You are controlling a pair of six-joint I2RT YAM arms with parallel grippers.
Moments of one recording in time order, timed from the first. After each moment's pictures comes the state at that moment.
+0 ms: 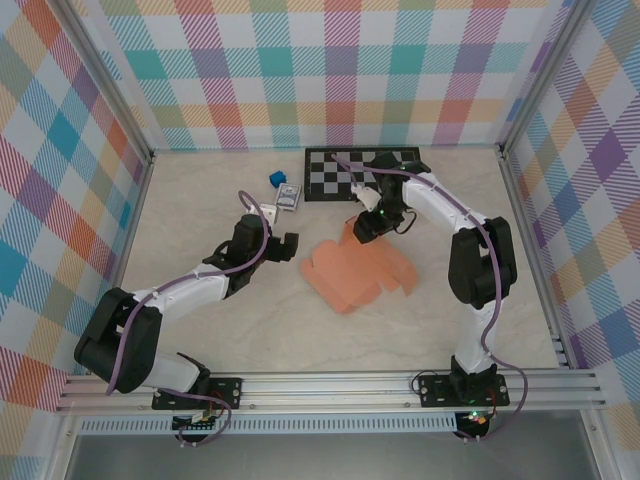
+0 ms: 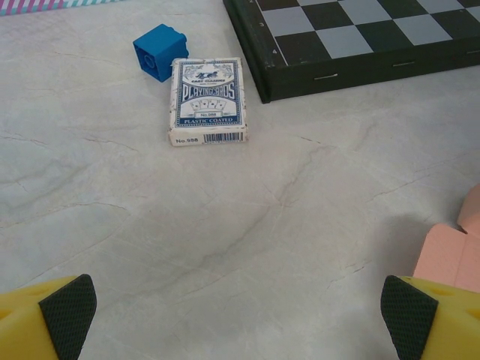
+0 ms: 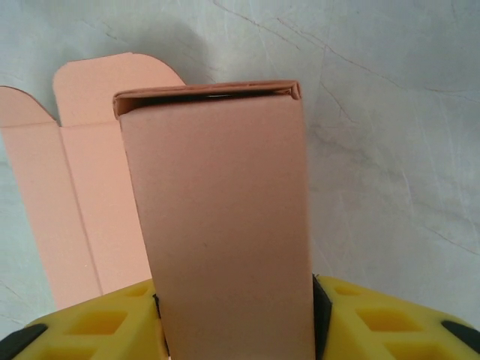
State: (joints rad) left arm -0.50 1.40 0.71 0.10 -0.23 -0.16; right arm 0.41 1.97 1.67 -1.09 -0.29 -0.21
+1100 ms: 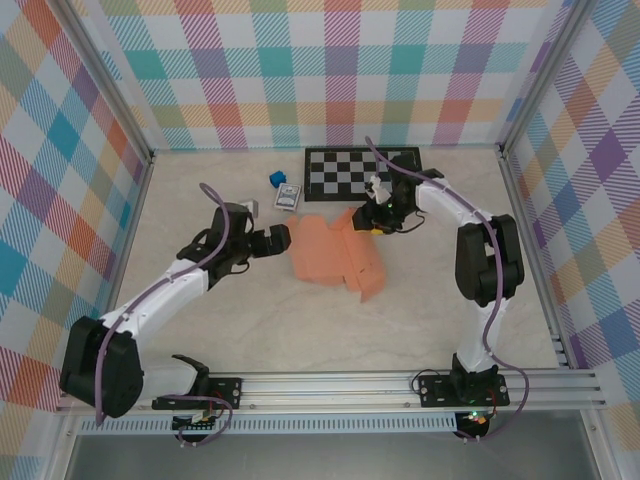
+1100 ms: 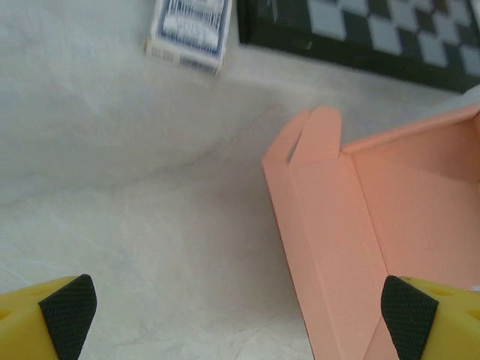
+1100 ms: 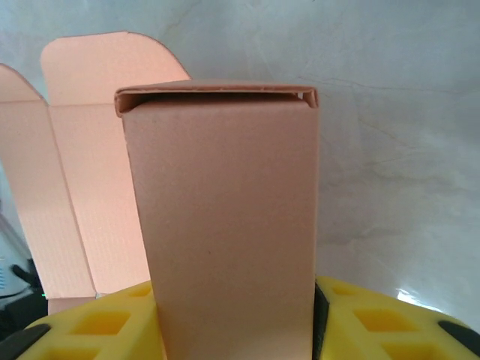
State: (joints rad) left arm -0.40 1.24 0.84 -0.29 0.04 -0.49; right arm 0.31 1.96 1.56 -0.87 -0.59 0.14
